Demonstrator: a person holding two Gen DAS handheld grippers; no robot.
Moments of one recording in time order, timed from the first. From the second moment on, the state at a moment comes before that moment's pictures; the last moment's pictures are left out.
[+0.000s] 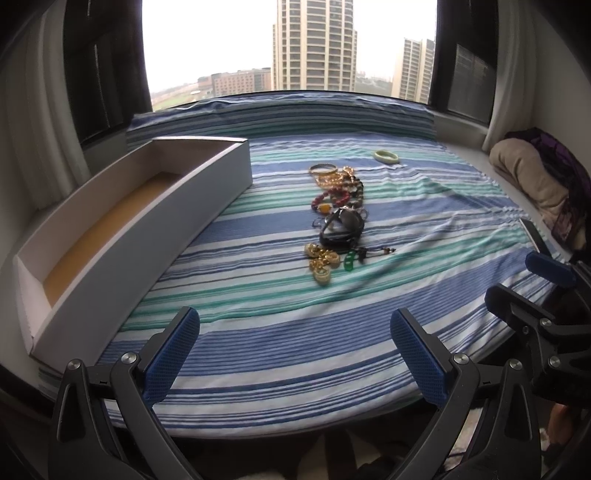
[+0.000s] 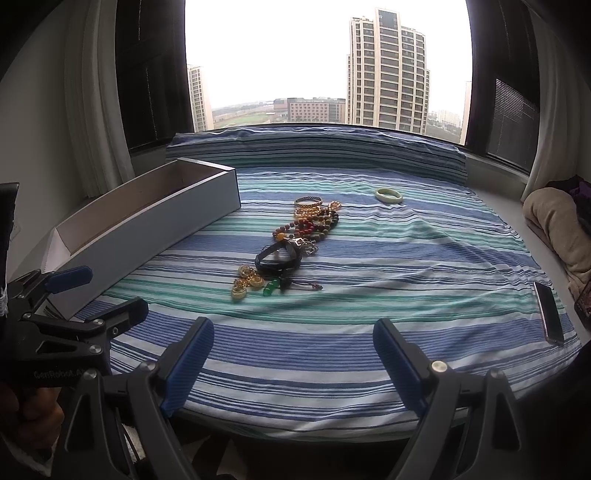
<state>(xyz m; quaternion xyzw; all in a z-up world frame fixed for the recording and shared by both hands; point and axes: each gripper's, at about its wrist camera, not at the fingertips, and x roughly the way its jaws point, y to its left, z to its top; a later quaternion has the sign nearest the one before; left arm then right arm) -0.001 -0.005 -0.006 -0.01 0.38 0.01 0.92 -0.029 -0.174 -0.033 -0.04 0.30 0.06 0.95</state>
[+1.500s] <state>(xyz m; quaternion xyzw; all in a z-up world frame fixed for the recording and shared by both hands) 0.058 0.013 -0.041 -0.05 0.45 -0.04 0.89 -0.007 -0.199 -0.051 -0.01 0.33 0.05 0.94</state>
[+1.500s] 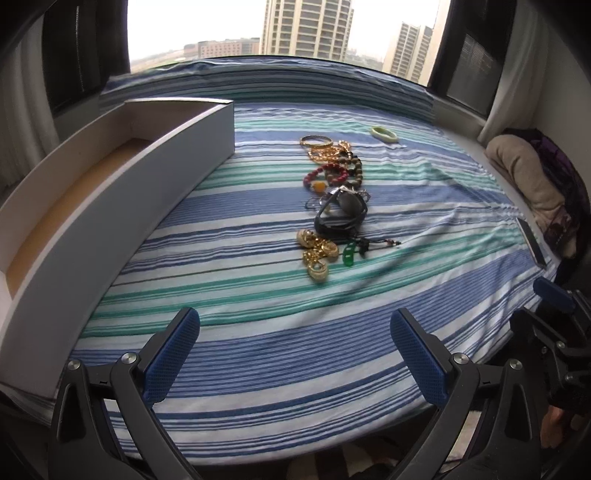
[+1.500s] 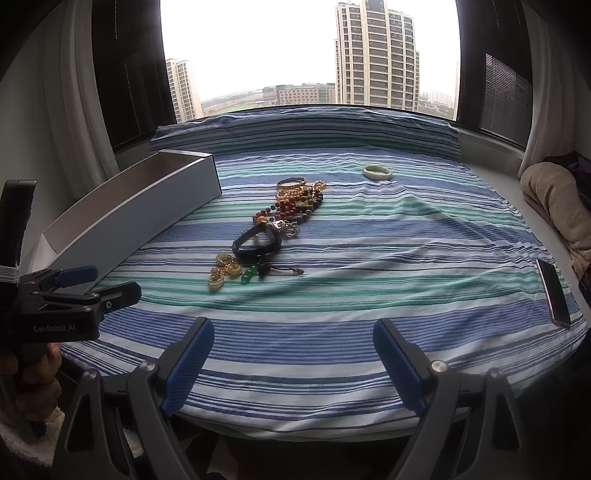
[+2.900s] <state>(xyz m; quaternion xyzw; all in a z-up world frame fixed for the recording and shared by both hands) 0.092 0.059 -0.082 -0.11 0.49 -0.03 0.87 0.175 -0.153 -0.118 -0.07 0.44 0.24 0.86</state>
